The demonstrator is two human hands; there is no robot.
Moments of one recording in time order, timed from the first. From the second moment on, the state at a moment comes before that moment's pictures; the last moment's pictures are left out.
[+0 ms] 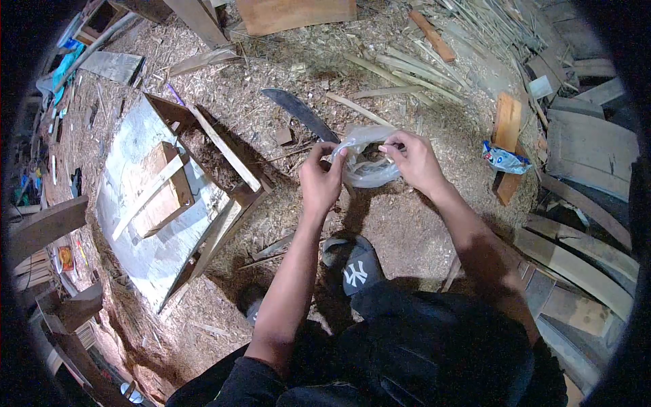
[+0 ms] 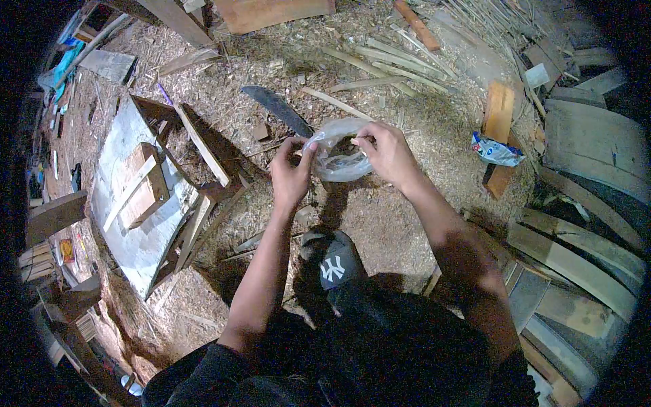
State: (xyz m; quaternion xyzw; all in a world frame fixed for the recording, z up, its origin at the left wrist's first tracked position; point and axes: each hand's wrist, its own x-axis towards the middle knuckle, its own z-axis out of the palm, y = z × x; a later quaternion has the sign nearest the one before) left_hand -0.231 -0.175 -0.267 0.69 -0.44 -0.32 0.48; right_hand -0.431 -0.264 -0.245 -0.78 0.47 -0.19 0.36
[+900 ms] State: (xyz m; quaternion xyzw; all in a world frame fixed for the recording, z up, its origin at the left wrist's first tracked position) left_hand -0.230 -0.177 -0.266 0.72 -0.37 -0.33 0.48; right_hand -0.439 -0.275 -0.229 -0.73 0.56 -0.22 0.33
